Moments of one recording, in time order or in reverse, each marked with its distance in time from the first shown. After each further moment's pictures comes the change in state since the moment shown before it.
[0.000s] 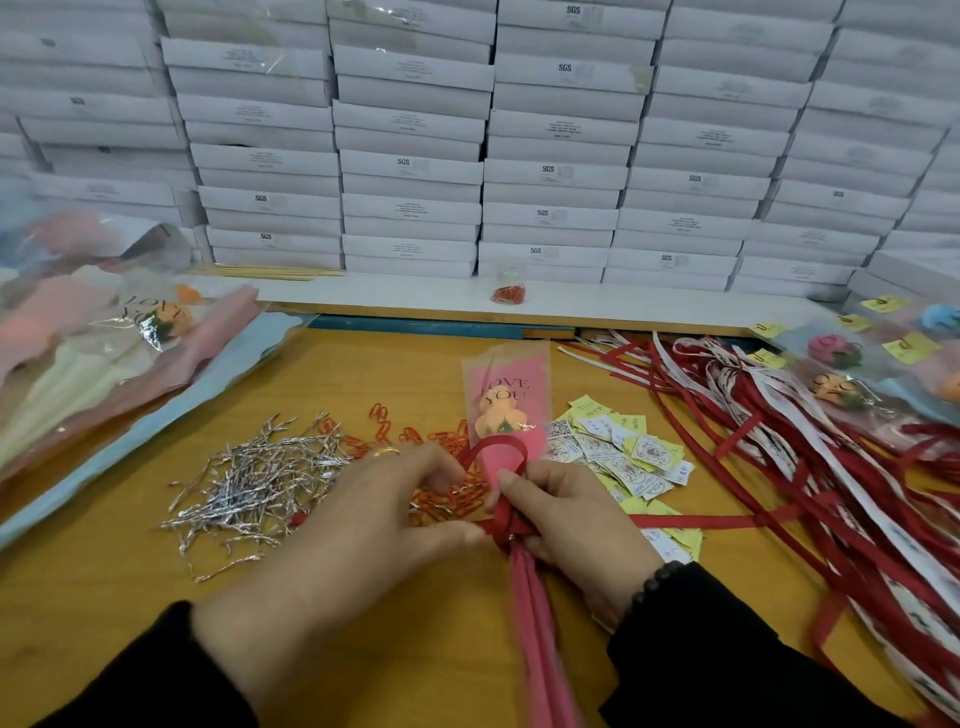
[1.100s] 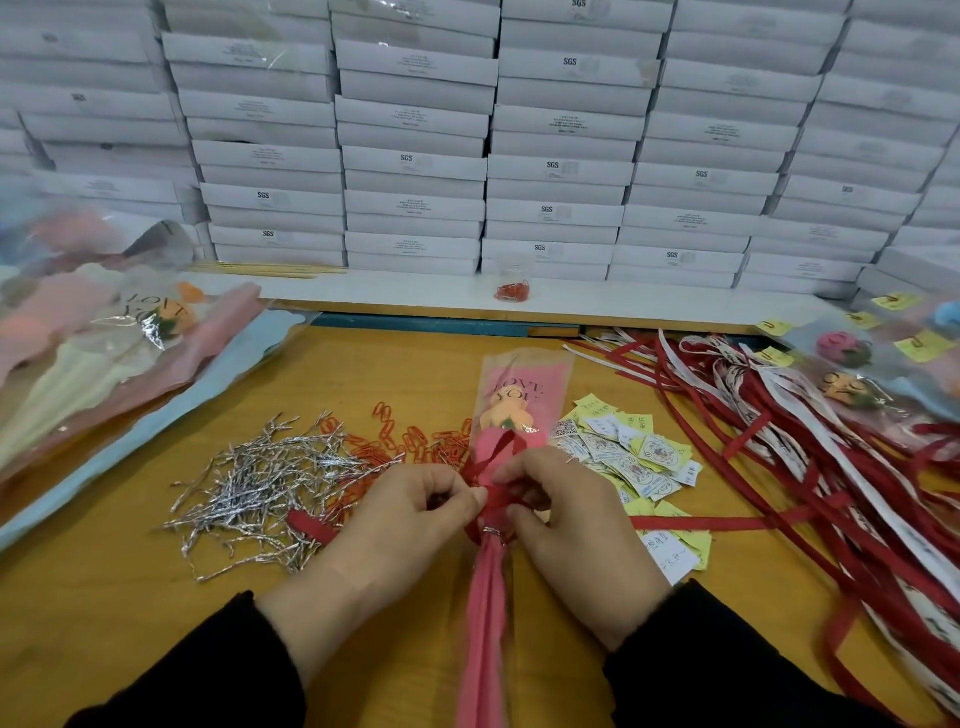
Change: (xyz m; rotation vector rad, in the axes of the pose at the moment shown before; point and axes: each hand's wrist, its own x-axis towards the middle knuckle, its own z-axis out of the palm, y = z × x) left_hand 0.013 -0.004 0.027 -0.420 0.004 -0.127; right_hand -0.002 0.009 0.000 -0.580 0.102 -0.457
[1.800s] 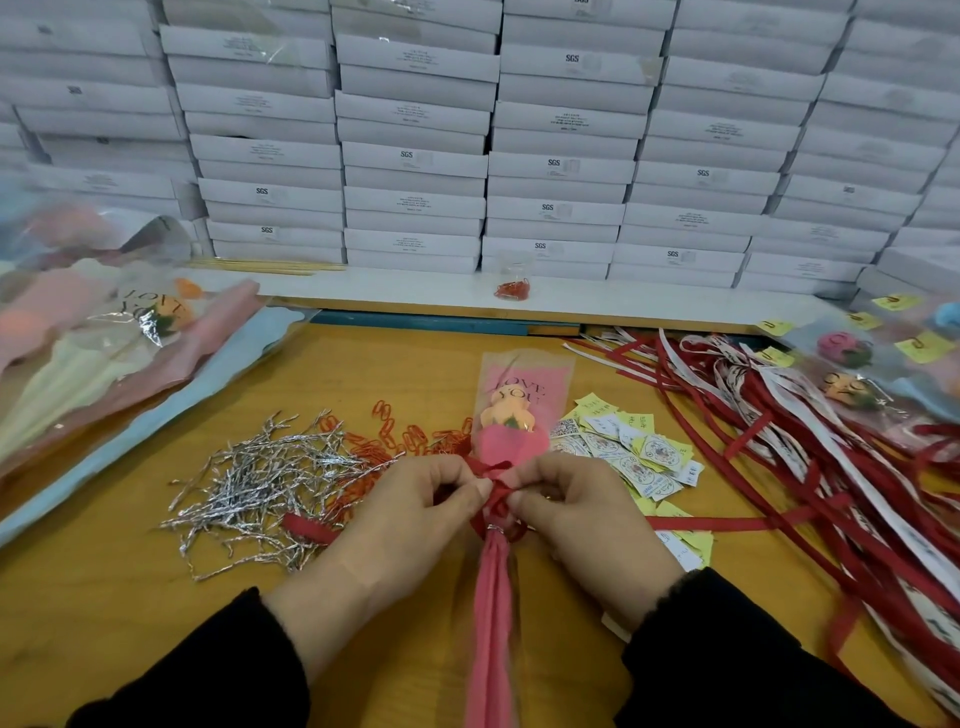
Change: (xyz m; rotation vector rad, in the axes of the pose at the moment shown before) left_hand 0.004 0.000 0.002 -0.018 0.006 0.054; right_hand 0.007 -0.007 -0.010 0.405 -0.093 0.330
